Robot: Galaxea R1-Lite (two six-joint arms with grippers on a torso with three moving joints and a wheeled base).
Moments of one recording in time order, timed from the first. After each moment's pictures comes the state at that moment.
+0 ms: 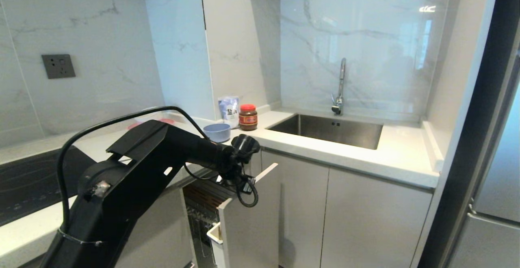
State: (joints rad) left arm -0.48 2.47 -1.70 0.30 0.32 -0.06; right arm 0.00 0.00 0.00 0.00 0.00 0.02
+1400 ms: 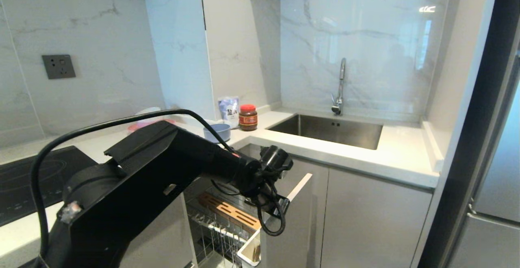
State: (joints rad) left arm -0.70 2.36 -1.55 0.30 0.10 -0.12; right arm 0.00 0.00 0.00 0.00 0.00 0.02
